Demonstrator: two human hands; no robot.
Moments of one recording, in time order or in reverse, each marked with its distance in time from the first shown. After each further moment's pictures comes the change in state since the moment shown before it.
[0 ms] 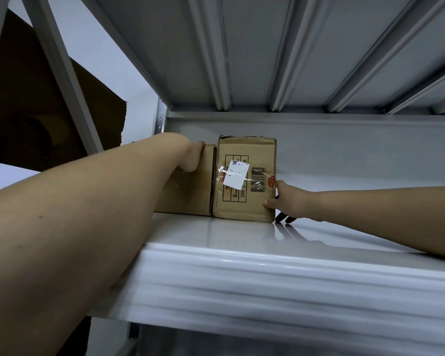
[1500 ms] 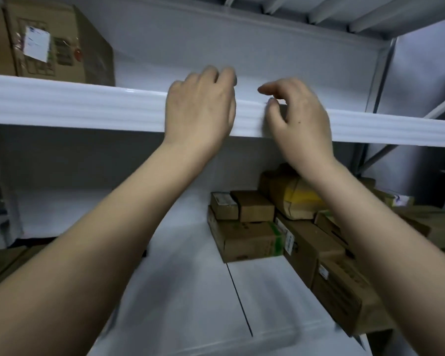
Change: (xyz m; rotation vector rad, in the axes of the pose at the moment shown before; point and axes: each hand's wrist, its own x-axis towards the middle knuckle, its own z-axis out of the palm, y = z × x) left_hand -0.269 0.371 -0.005 -0.412 0.849 0.324; right_hand -0.330 0.212 -0.144 -0.336 0.884 -0.326
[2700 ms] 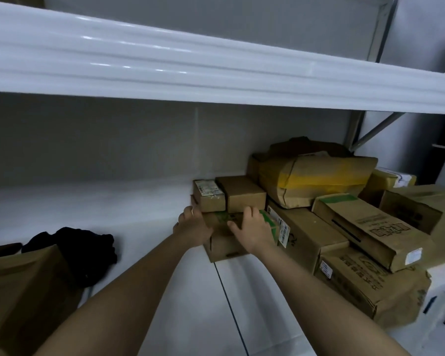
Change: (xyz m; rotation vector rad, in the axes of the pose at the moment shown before) left_hand -0.194 0.011 0.252 -0.388 -1.165 -0.497; right_hand -0.195 0.127 0.181 -0.197 -0.809 0.571
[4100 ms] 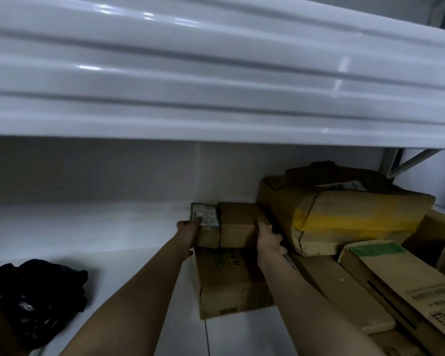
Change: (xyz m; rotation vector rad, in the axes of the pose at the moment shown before) left_hand 0.128 0.011 0.012 -1.123 0.042 -0.465; right_hand 0.155 0.043 0.031 1.058 -0.016 0.908
